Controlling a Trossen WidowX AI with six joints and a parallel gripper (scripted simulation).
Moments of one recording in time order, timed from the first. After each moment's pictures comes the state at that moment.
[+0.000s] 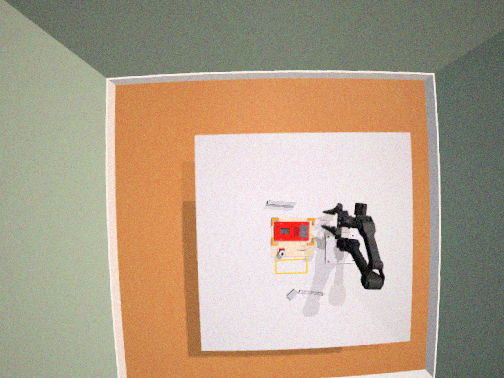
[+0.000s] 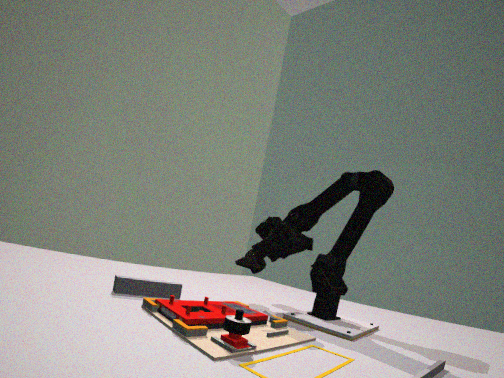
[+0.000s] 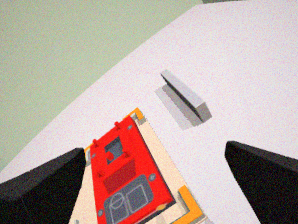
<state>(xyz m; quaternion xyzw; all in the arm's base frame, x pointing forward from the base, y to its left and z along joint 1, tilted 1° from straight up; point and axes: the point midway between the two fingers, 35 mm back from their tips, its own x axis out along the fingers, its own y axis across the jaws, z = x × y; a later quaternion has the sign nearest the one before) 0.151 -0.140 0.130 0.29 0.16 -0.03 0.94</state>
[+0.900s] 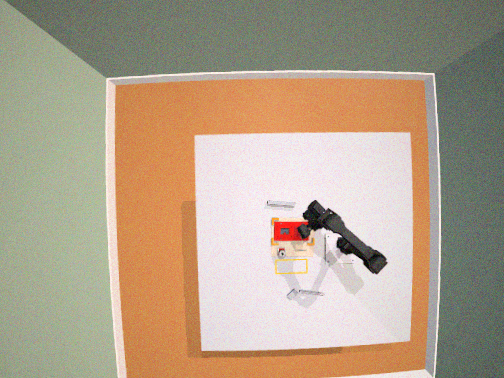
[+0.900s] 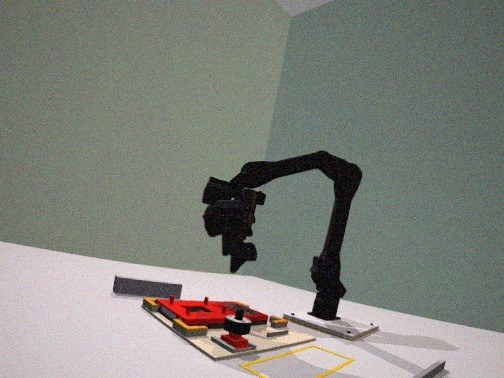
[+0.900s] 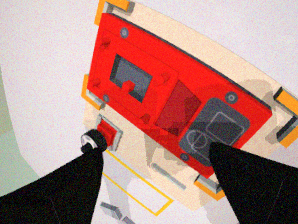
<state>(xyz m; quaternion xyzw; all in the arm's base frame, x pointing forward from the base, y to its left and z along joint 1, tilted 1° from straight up) 0.262 -0.082 0.131 0.53 0.54 -0.10 0.64</state>
